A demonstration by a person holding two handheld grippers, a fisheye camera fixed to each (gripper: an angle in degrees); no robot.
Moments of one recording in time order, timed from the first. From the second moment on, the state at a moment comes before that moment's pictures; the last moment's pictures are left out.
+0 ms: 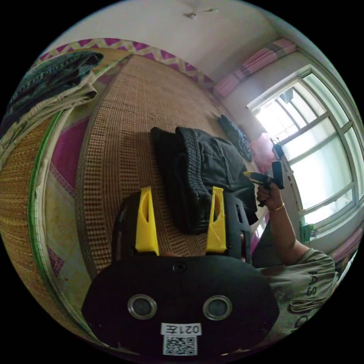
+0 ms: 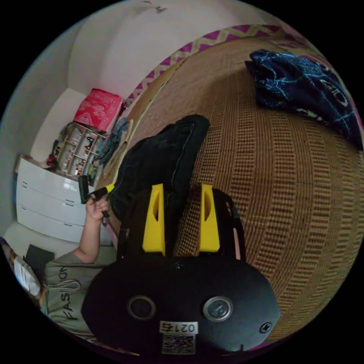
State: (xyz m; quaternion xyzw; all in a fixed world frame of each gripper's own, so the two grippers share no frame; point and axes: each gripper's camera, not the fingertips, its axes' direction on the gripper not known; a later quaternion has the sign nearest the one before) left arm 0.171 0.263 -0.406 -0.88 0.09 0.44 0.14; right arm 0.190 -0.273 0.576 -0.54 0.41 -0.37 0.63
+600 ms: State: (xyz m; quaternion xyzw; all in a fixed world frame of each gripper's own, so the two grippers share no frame) left arm 0.218 0.356 -0.409 -0.91 0.14 0.36 0.15; right arm 0.131 -0.347 0.596 -0.59 0.33 -0.36 0.64
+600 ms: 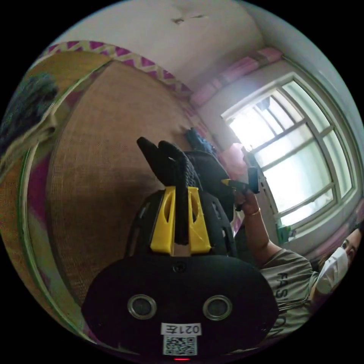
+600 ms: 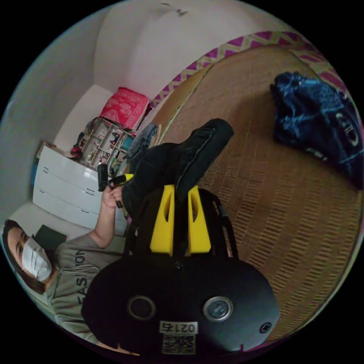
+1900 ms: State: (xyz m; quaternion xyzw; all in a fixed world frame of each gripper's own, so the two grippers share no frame) left arm 0.218 0.166 -0.385 -0.78 0.24 0.54 0.23; right arm 0.019 -0.160 0.747 -0.54 0.25 -0.65 0.47
